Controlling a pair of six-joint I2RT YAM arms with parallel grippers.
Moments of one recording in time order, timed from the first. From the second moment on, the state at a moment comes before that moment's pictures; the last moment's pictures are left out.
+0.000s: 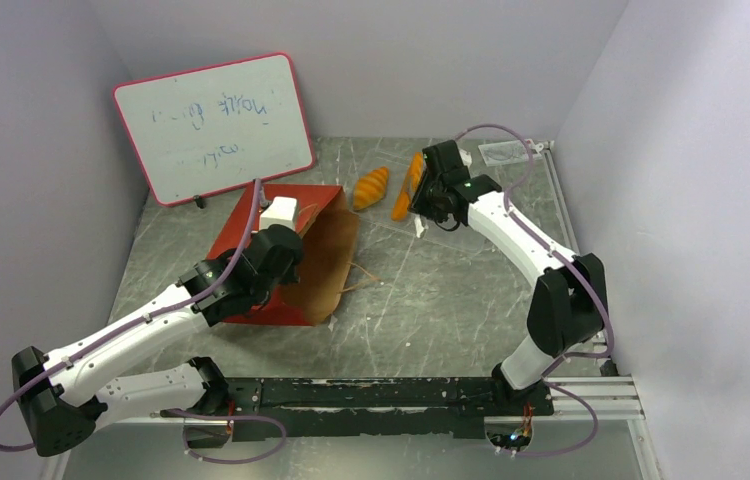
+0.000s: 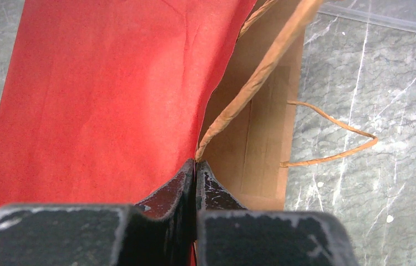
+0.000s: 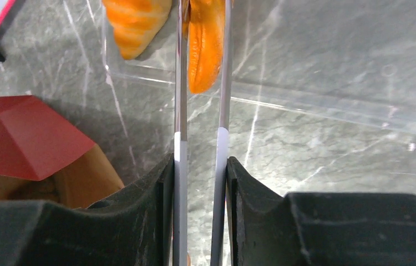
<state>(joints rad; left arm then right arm) -0.89 1.01 0.92 -0.63 -0.59 -0.51 0.44 1.62 1.32 -0.56 0.11 0.73</state>
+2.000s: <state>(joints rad) -0.89 1.01 0.96 -0.63 -0.54 -0.47 0.59 2.00 1.77 -0.82 0.32 0.65</state>
